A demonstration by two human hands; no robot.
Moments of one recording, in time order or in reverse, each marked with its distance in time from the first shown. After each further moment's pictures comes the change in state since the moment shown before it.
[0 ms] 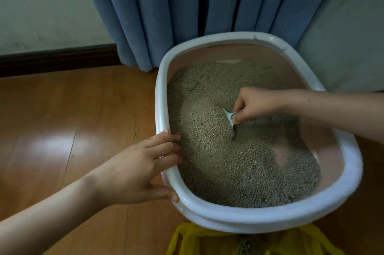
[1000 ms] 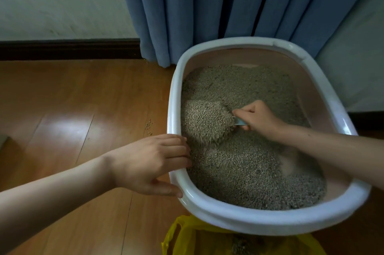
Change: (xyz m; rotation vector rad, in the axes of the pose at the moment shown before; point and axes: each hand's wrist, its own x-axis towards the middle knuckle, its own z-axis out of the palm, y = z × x) left_hand 0.005 0.009 -0.004 0.012 0.051 0.156; right_hand 0.008 0.005 0.054 0.510 0.444 -0.151
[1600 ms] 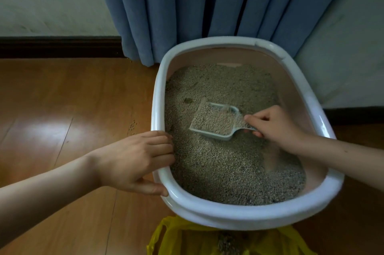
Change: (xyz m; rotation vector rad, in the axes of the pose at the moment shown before) left_hand 0.004 -0.008 0.006 0.064 -0.008 0.034; right_hand -0.053 -0.001 -0.041 -0.168 0.103 0.101
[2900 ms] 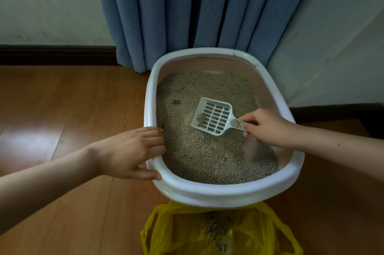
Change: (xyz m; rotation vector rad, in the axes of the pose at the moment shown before) left_hand -0.001 0.005 -0.001 0.029 0.030 0.004; right_hand -0.045 -0.034 -0.033 -0.245 -0.201 0.096
